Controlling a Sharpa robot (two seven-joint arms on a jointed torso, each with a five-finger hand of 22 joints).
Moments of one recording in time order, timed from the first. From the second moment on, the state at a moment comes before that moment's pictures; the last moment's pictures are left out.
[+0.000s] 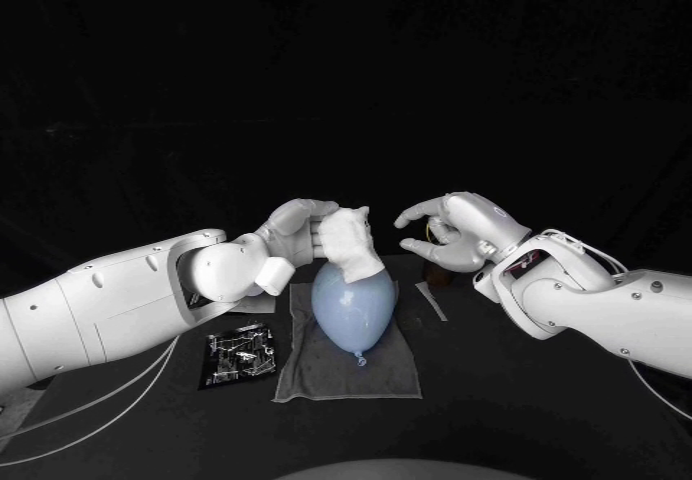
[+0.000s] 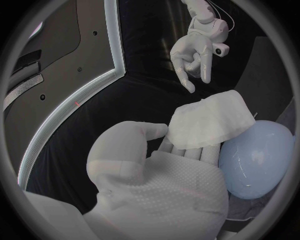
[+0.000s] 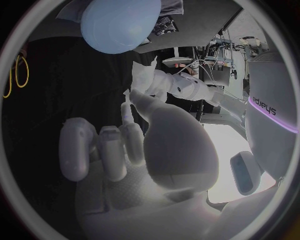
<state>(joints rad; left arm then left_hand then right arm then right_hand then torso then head) 1.19 -0.72 -0.04 1.42 0.26 0.09 0.09 0.94 0.08 0.94 0.23 0.05 0.82 0.21 0.24 0.13 0.95 0.21 0.07 0.06 0.97 0.16 0.11 0.13 0.17 1.02 0.27 0.11 0.07 1.27 -0.95 -0.19 1.70 -1.35 -0.70 0.11 1.34 -0.14 0.48 0.01 0.05 0.96 0.15 0.15 0.43 1.46 0.06 1.44 1.31 1.47 -0.01 1.57 1.31 0.04 1.46 0.10 1.37 1.31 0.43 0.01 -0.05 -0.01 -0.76</state>
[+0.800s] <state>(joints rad) 1.19 -0.72 -0.04 1.42 0.25 0.12 0.09 0.95 0.08 0.91 0.26 0.05 0.83 0.21 0.24 0.13 0.96 0.20 0.07 0.06 0.97 0.17 0.09 0.13 0.17 1.02 0.27 0.09 0.06 1.26 -0.89 -0.19 1.70 -1.16 -0.72 0.14 1.32 -0.13 0.47 0.05 0.05 0.99 0.14 0.15 0.42 1.47 0.06 1.50 1.31 1.47 0.00 1.57 1.31 0.04 1.46 0.10 1.41 1.31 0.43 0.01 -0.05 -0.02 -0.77</state>
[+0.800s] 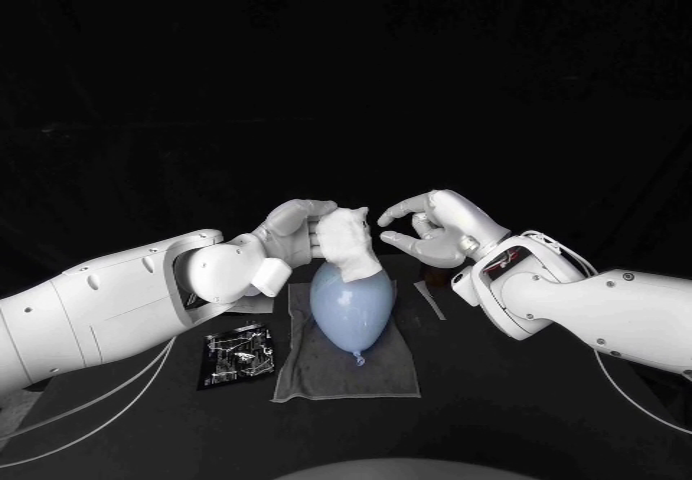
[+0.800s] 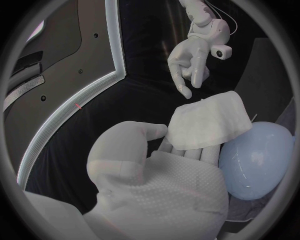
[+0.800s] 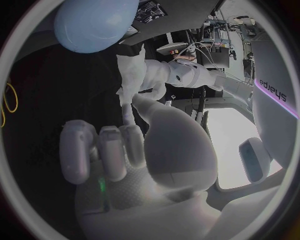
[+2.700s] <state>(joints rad) 1.19 -0.72 -0.04 1.42 0.24 0.11 0.05 0.97 0.11 0.86 0.29 0.05 0.77 0.20 0.22 0.13 0.89 0.22 0.07 0.06 0.92 0.18 0.07 0.12 0.18 1.00 0.28 0.06 0.06 1.24 -0.78 -0.19 1.64 -1.73 -0.69 0.00 1.38 -0.13 0.49 0.01 0.05 1.11 0.10 0.18 0.43 1.47 0.03 1.51 1.31 1.47 -0.03 1.57 1.31 0.04 1.47 0.07 1.42 1.31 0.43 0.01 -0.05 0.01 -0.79</state>
